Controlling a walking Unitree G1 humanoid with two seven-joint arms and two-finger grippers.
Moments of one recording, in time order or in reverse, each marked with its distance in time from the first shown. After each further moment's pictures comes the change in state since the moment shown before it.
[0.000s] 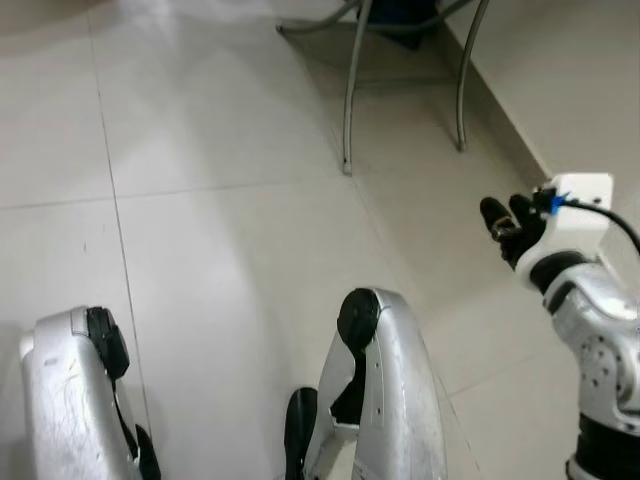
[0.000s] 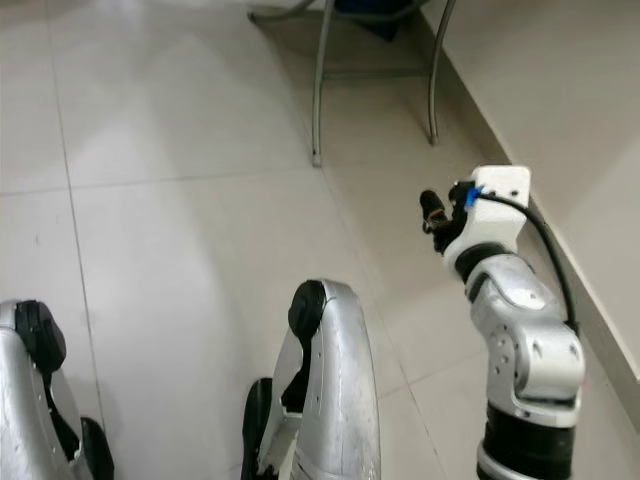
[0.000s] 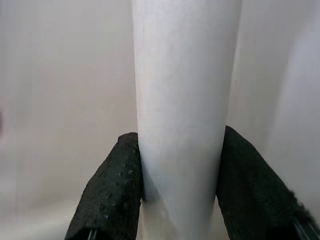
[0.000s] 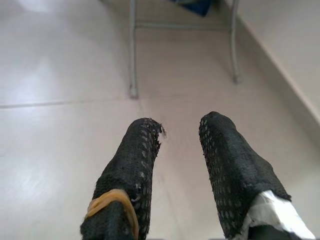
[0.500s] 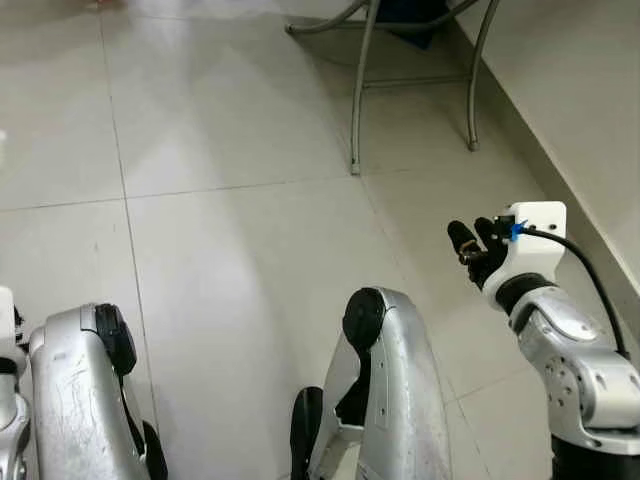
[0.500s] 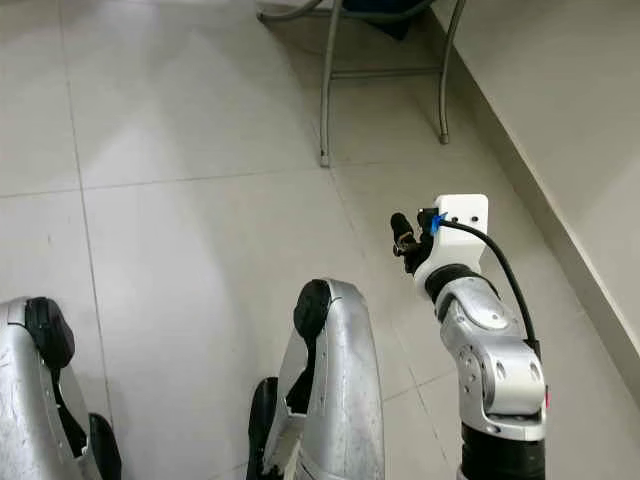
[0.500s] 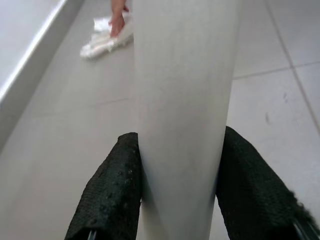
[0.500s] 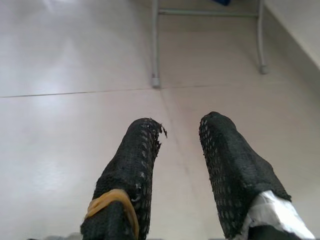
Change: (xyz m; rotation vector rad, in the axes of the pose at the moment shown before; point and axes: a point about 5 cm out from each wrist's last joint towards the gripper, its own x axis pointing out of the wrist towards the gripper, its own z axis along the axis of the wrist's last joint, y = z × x) left arm -0.060 -0.028 0.125 -0.227 -0.393 -0.092; right arm -0.001 0.018 -0.024 0.017 0.010 0.039
